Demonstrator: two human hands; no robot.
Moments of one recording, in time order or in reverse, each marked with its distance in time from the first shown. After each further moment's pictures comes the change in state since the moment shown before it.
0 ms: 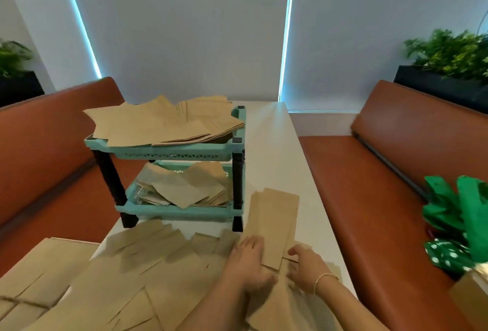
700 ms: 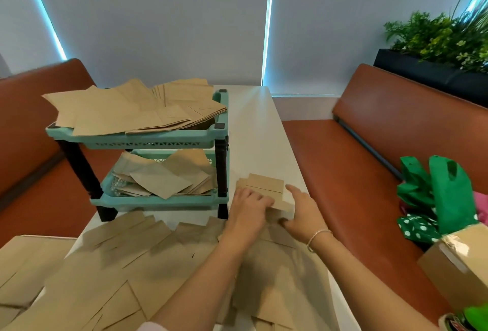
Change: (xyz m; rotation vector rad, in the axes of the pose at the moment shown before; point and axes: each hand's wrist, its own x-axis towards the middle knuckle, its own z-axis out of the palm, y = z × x) left_hand 0.019 0.040 -0.051 0.036 0.597 0.356; right_hand 0.006 -0.015 -0.055 0.088 0.331 -0.101
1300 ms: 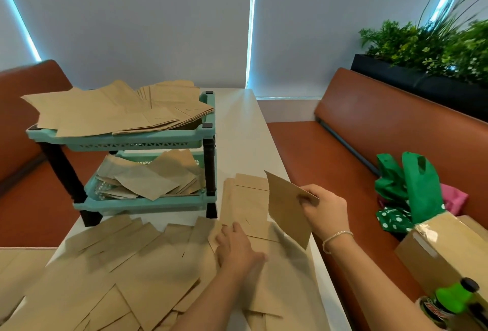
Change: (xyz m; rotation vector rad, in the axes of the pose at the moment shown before) left_hand -0.049 0.019 0.036 -0.073 -0.480 -0.710; right_hand -0.038 0.006 -0.042 0.114 0.442 0.058
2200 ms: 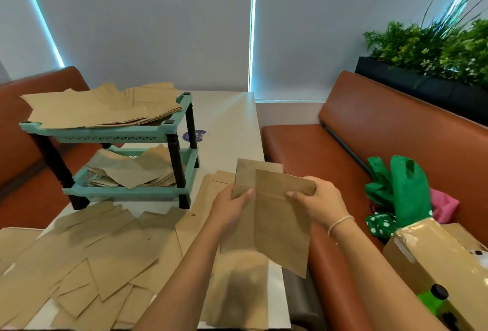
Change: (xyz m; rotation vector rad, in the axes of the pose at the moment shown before) left_hand -0.053 0.094 -0.043 -0.959 0.049 0.244; right_hand 0.019 0.055 -0.099 0.201 -0.310 0.018
